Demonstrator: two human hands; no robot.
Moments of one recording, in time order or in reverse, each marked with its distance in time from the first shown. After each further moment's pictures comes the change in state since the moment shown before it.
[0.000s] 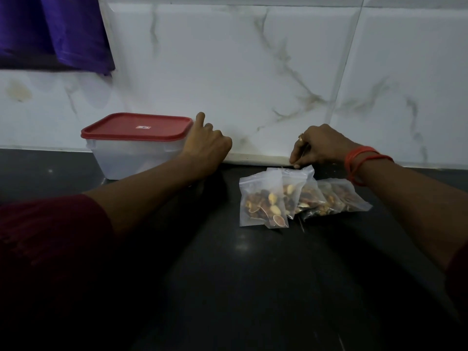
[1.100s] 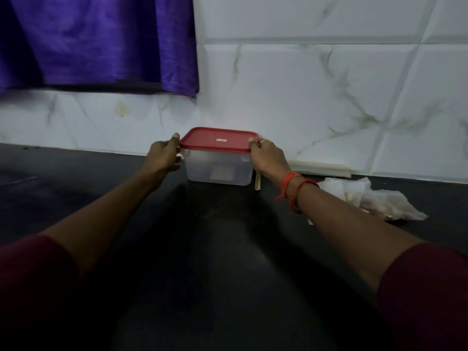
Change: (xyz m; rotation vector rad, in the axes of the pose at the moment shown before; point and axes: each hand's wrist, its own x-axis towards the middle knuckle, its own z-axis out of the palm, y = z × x) left_hand -0.140 -0.147 0.054 -1.643 0.127 -0.973; right_hand 0.017 -0.252 0.033 0.699 0.257 0.208
